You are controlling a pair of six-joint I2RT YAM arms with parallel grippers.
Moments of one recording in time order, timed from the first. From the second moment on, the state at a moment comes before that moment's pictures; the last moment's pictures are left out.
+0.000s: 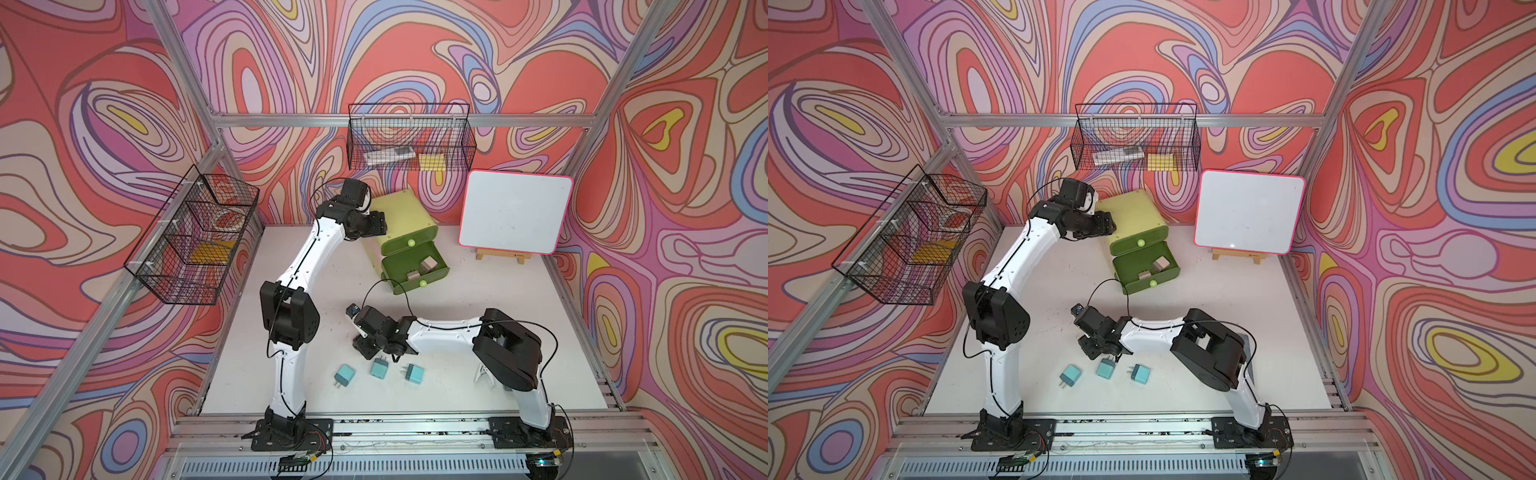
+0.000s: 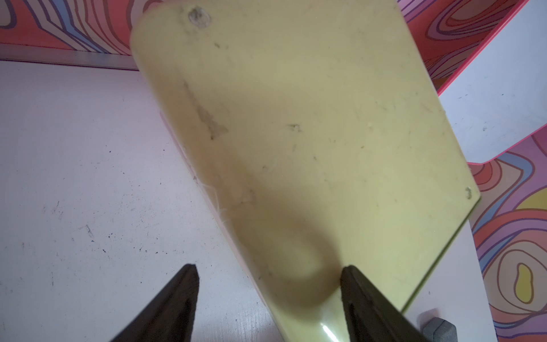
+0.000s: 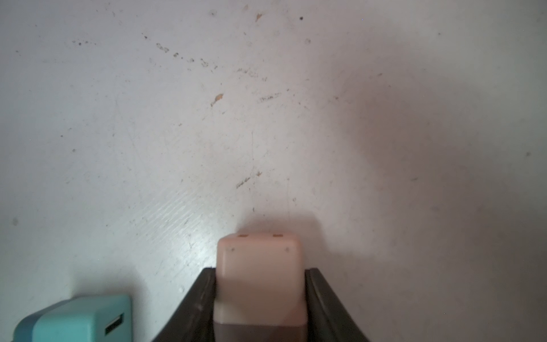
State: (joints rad) left arm -0.32 2.11 2.21 -0.94 0.17 -0.36; right arm 1.07 2.01 1.30 -0.22 0.06 0.24
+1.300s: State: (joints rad) left arm -0.33 2.11 2.21 -0.94 0.16 -0.36; right arm 0.65 1.92 1.45 -0.17 0.08 0.16
